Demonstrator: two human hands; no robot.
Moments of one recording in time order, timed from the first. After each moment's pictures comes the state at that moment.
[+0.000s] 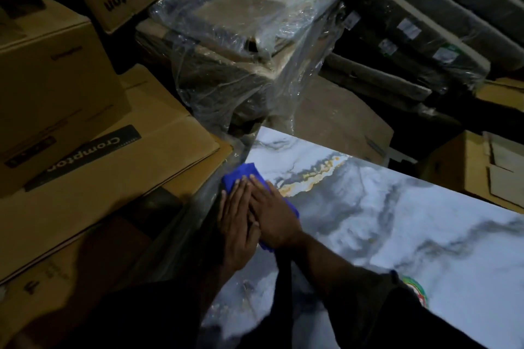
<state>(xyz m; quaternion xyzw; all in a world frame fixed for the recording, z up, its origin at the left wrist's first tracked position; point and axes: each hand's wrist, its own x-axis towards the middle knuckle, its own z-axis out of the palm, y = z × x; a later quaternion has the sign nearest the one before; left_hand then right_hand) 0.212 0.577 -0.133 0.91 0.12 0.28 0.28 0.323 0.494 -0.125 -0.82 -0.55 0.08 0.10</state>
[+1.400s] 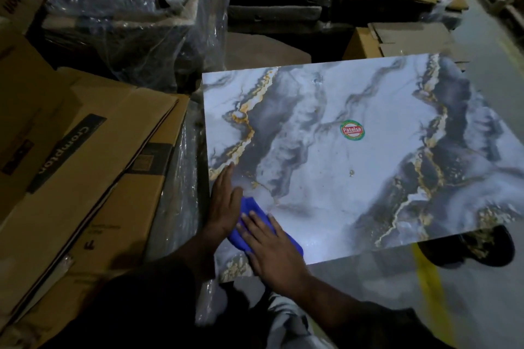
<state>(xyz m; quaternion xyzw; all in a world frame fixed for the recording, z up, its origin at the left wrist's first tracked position) 0.055 0.581 -0.116 0.85 0.06 -0.02 0.52 -0.029 0.417 -0.127 -0.94 -0.33 0.05 0.09</state>
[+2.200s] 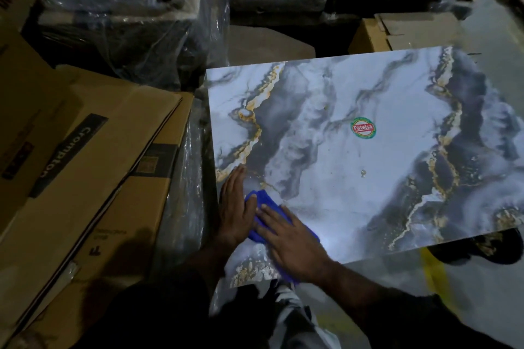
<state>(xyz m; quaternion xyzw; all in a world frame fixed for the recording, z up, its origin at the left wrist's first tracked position) 0.047 0.581 -0.116 0.90 0.01 0.02 0.44 0.004 0.395 -0.130 -0.92 -0.38 0.06 0.08</state>
